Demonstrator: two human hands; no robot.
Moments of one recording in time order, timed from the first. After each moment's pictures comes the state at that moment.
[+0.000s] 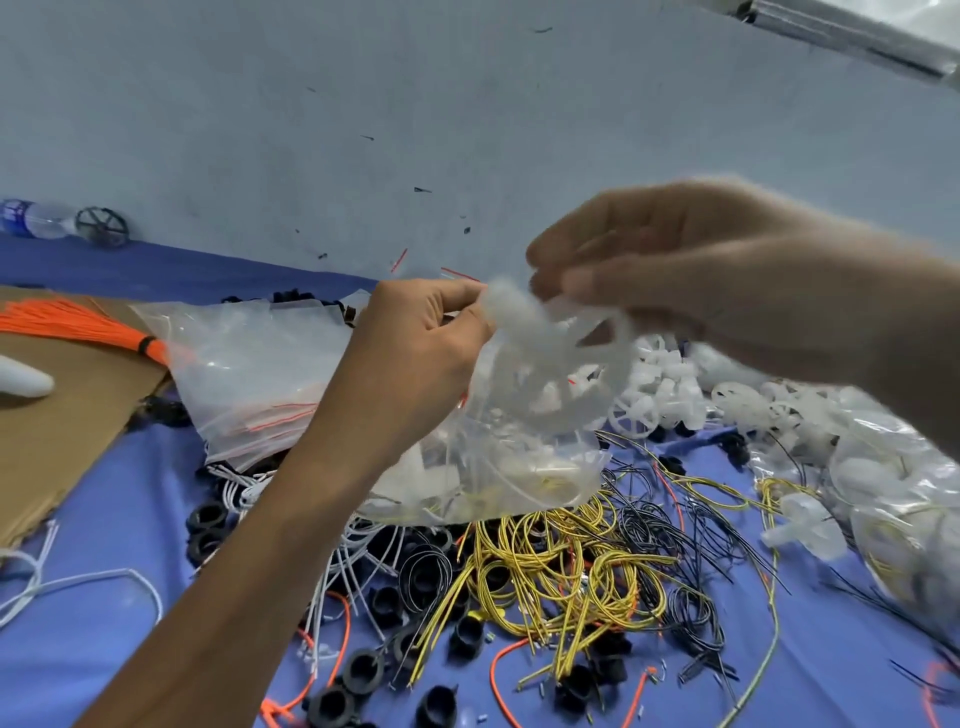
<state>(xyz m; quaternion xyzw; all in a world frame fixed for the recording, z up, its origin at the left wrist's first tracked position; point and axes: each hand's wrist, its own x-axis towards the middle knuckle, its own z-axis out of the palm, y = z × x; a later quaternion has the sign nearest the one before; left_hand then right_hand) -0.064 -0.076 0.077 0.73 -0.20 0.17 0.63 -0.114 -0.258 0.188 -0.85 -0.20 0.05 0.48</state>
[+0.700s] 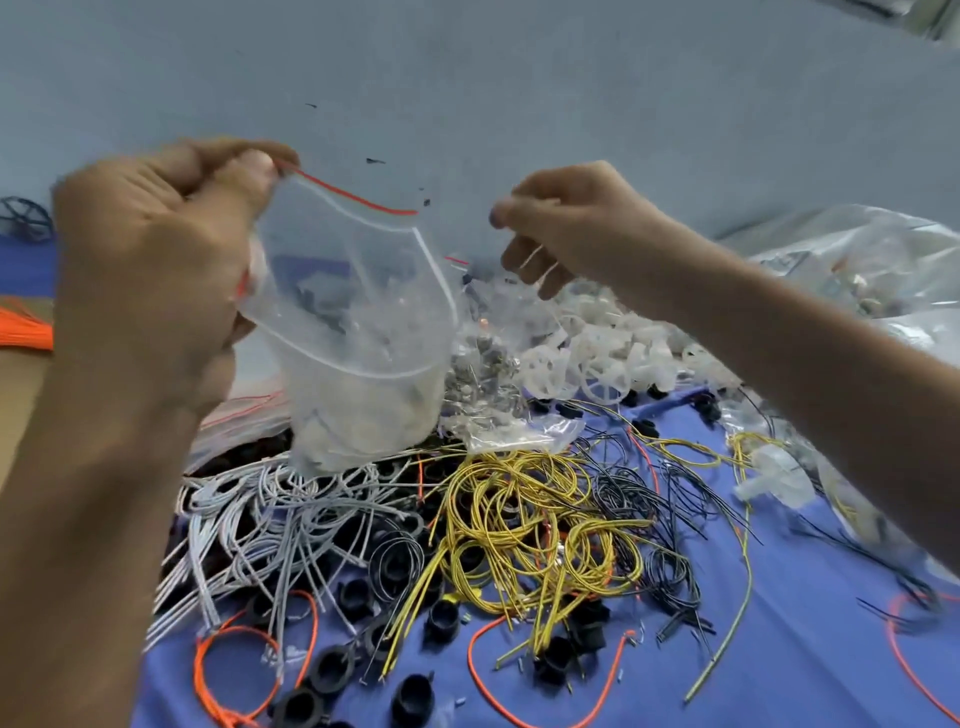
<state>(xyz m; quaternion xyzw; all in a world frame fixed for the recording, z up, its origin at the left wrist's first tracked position) -0.052 -0.033 0.098 0.63 -0.10 0.27 0.72 -0.023 -0.272 0.147 -0.89 -0.10 -0.12 0.43</state>
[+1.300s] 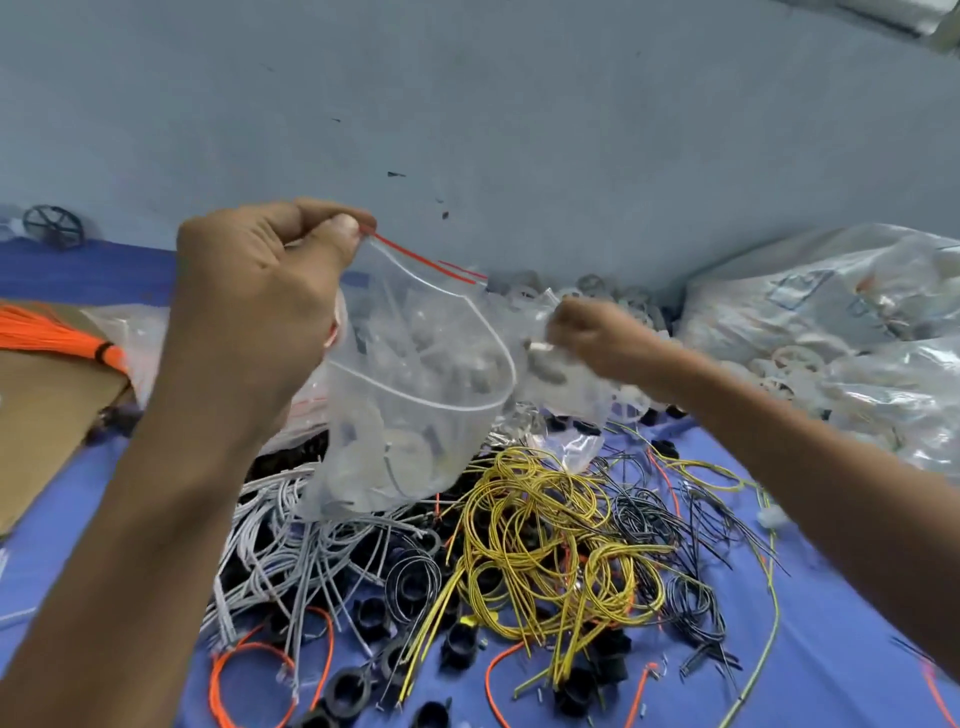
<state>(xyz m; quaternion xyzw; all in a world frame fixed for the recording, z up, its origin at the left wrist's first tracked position) -0.035 -0.040 0.082 0.65 -0.15 0.27 0.69 0.022 -0.322 0.068 -0.96 -0.06 -0.08 0.25</state>
